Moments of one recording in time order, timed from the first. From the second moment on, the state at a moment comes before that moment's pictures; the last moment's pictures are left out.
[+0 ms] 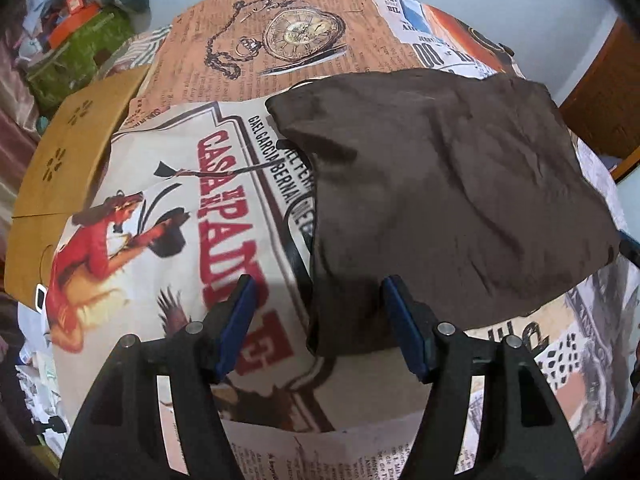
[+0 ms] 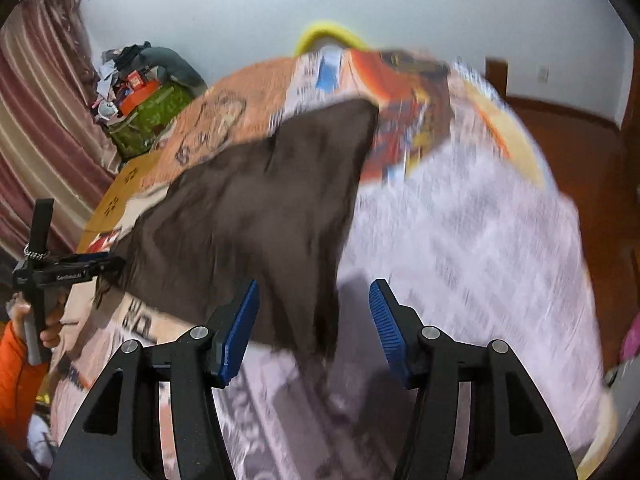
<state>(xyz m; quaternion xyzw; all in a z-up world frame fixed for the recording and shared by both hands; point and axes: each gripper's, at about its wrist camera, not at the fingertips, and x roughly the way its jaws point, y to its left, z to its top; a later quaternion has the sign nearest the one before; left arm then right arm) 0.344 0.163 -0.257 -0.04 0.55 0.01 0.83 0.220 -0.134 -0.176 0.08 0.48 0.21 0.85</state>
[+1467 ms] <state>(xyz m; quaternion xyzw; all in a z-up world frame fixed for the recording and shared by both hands) 0.288 0.149 -0.182 -0.02 0.47 0.04 0.88 0.201 -0.144 -0.146 0.08 0.45 0.20 0.87</state>
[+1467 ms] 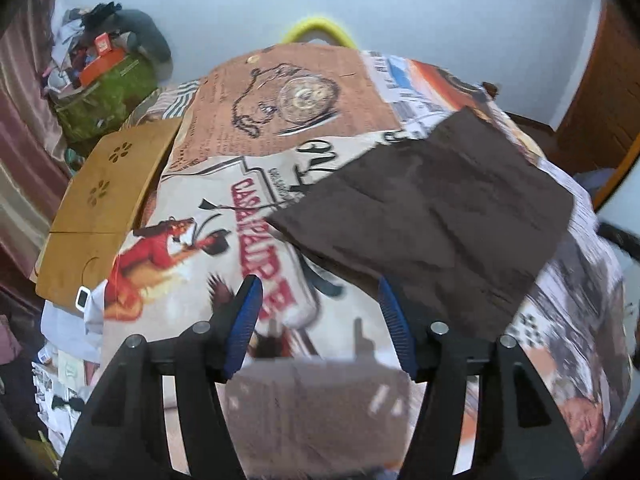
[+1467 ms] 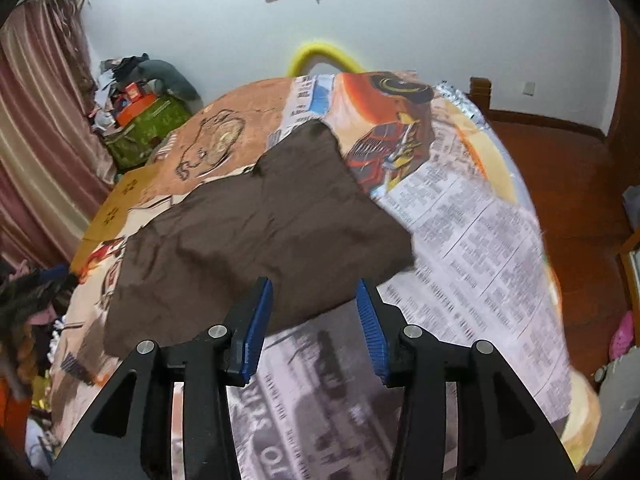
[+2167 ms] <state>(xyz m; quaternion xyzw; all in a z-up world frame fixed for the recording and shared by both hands) 0.422 0.178 -0.272 -0.11 0.51 -0.10 0.85 0.197 -0.150 -0.202 0.15 0.50 0.20 0.83</state>
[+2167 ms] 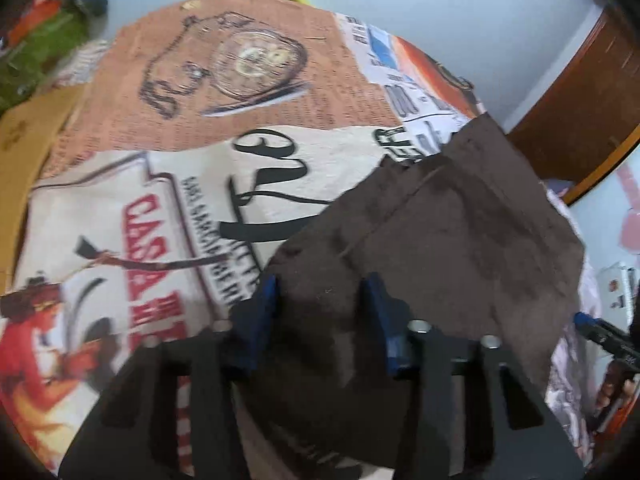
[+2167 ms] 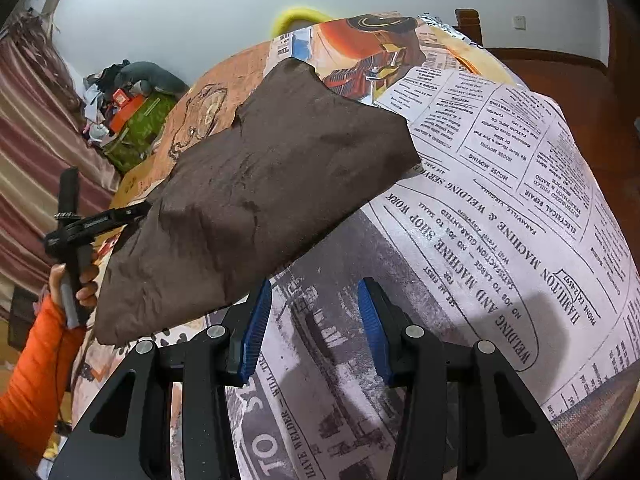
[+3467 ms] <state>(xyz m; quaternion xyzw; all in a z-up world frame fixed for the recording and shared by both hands) 0.223 0.073 -0.229 -0.12 0.55 -0.08 0.82 0.131 -0.138 -0.168 0.10 0.51 0.24 0.82</state>
